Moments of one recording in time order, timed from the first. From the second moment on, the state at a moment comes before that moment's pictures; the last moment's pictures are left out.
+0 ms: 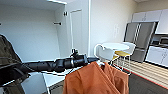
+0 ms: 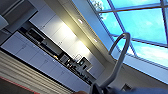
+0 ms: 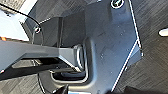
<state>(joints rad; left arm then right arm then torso) 0.13 2.42 -1.06 0.59 -0.20 -1.28 -1.67 2.91 -2.66 -0.91 0.24 0.93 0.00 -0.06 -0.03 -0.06</state>
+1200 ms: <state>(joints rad) 0.13 2.42 -1.05 0.59 -0.20 -1.28 -1.67 2.91 -2.68 -0.91 0.24 0.93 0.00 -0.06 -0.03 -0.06</state>
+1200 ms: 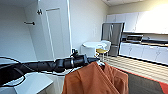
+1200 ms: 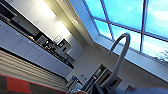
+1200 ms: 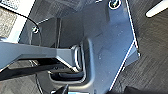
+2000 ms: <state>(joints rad) 0.13 2.39 -1.03 0.59 -0.20 -1.28 -1.67 2.91 -2.68 -0.91 0.24 0.93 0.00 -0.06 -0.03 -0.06</state>
